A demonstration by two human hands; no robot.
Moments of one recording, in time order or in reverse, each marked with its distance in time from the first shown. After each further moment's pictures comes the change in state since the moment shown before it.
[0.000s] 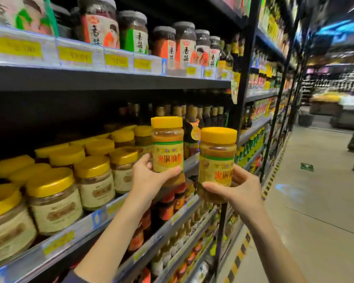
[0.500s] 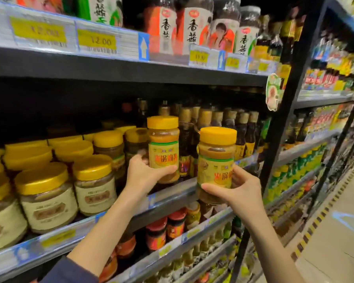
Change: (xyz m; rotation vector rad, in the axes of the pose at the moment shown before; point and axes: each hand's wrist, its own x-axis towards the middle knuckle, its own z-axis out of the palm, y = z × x) left_hand 0.117 -0.048 0.057 0.178 0.311 -0.069; right_hand 0.157 0.082 -0.010 0.015 -0.270 -0.063
